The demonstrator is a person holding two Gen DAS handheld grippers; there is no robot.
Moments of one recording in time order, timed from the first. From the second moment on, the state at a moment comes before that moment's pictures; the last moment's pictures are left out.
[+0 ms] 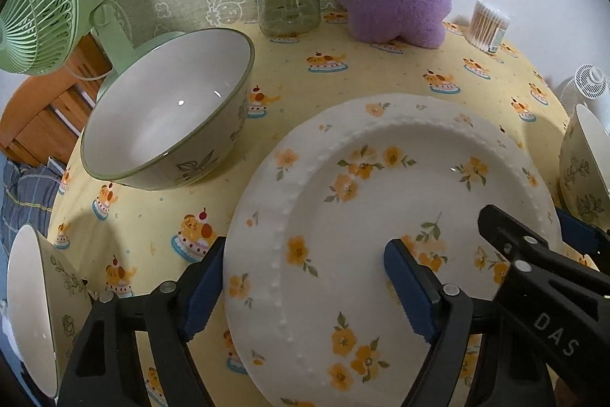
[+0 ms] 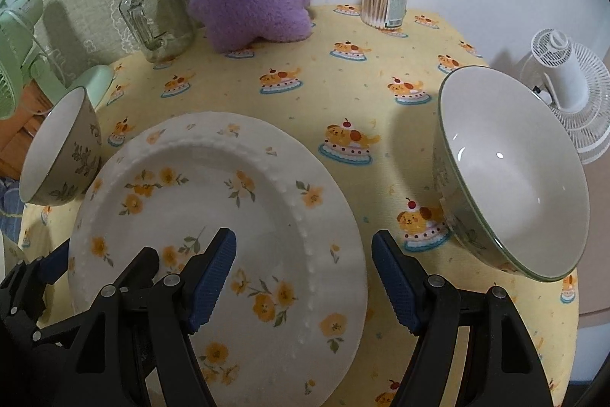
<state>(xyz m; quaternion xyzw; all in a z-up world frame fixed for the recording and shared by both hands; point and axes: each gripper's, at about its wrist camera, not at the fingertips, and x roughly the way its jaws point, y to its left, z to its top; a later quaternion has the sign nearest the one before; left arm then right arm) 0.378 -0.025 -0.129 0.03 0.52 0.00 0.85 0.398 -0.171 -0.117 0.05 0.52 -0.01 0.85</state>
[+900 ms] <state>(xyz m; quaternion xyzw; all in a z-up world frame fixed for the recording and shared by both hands) 0.375 -0.026 -0.128 0.04 0.53 0.01 0.85 0.399 -0.166 -0.119 0.06 0.54 -0.02 0.84</state>
